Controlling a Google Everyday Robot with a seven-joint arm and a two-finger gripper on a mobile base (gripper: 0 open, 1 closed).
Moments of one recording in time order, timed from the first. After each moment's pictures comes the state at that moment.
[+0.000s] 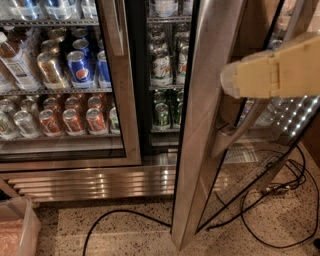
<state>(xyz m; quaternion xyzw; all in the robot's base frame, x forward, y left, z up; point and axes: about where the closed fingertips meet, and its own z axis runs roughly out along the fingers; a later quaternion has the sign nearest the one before) 0.376 -0.130 1.093 -0.25 0.82 0.17 0.49</state>
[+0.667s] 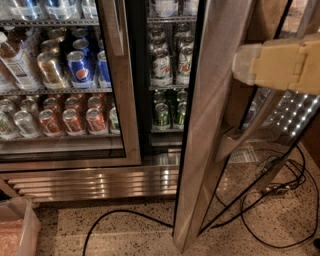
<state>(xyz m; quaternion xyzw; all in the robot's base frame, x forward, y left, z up) 0.375 -0.119 1.100 -0.24 0.75 0.32 0.53</state>
